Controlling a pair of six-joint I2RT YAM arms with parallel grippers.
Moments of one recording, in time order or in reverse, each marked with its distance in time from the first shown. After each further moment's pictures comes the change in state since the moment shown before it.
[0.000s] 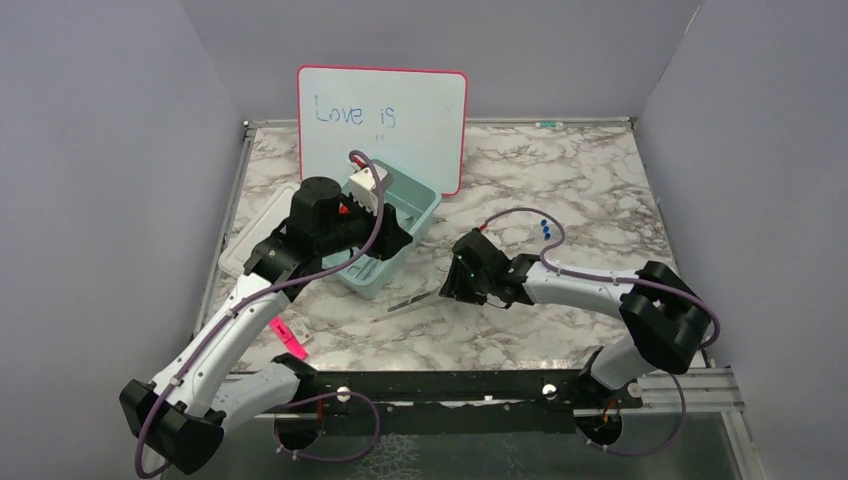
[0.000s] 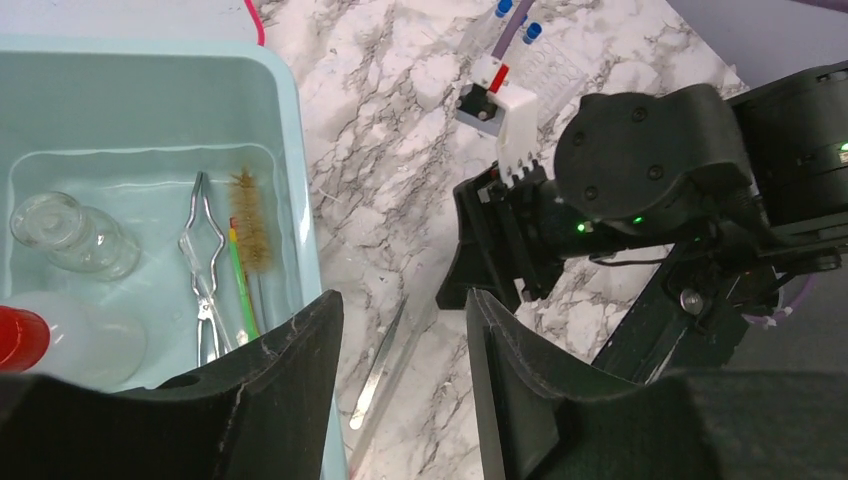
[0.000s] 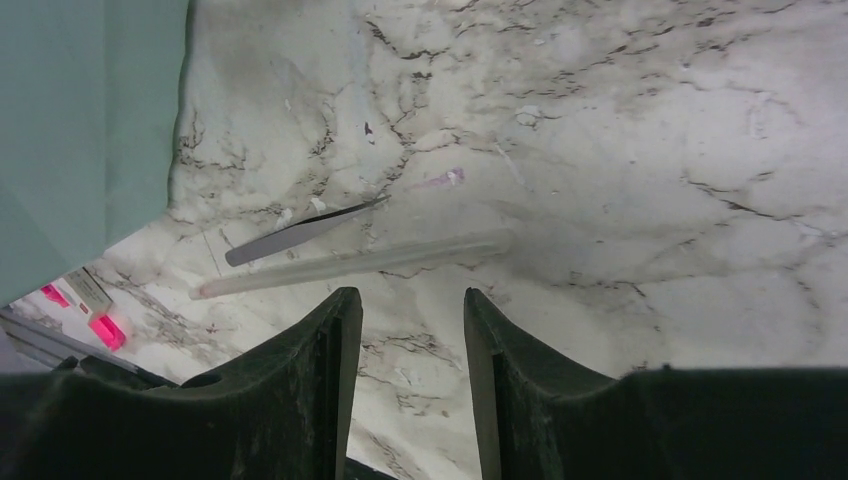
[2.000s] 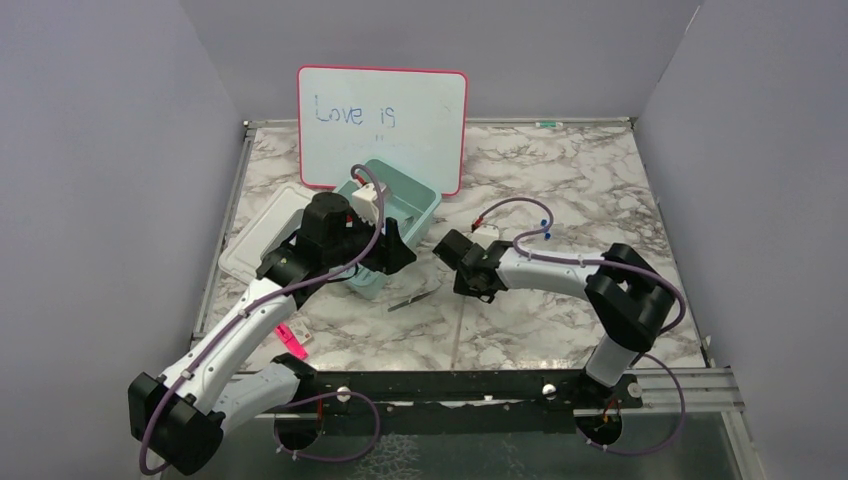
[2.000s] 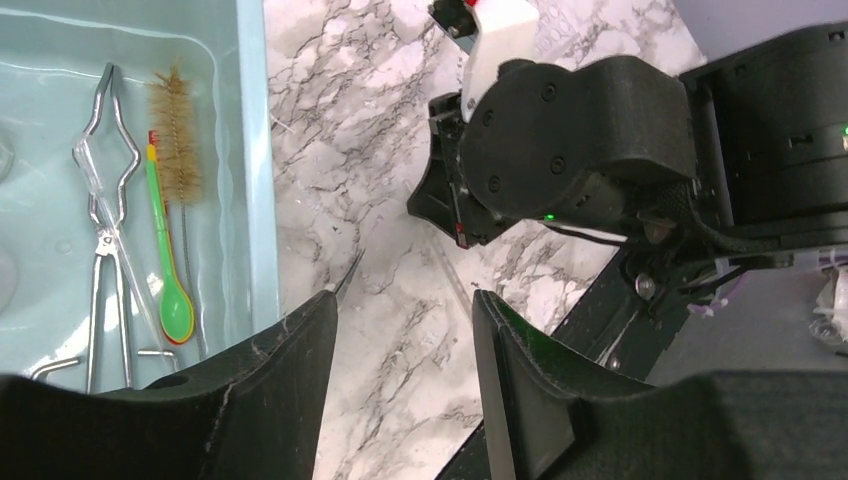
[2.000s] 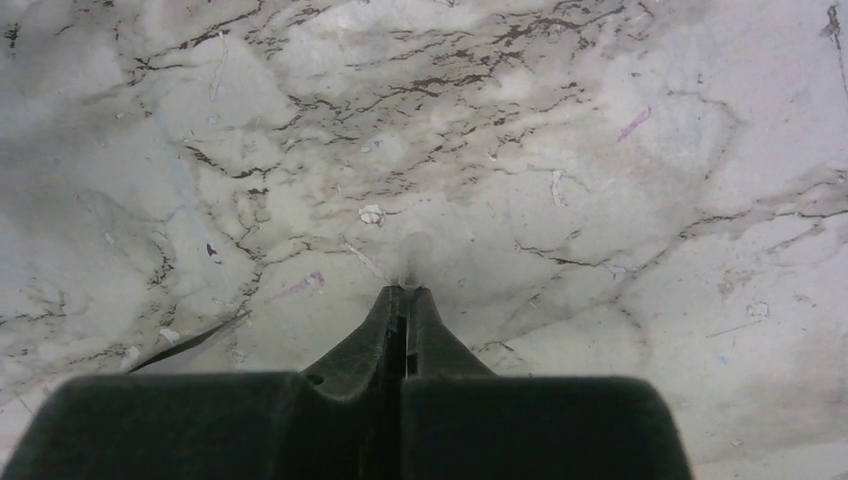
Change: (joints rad) left arm 0.000 -0.016 -0.155 0.057 0.046 -0.143; right arm 0.033 0.223 0.216 -0.283 0.280 0.020
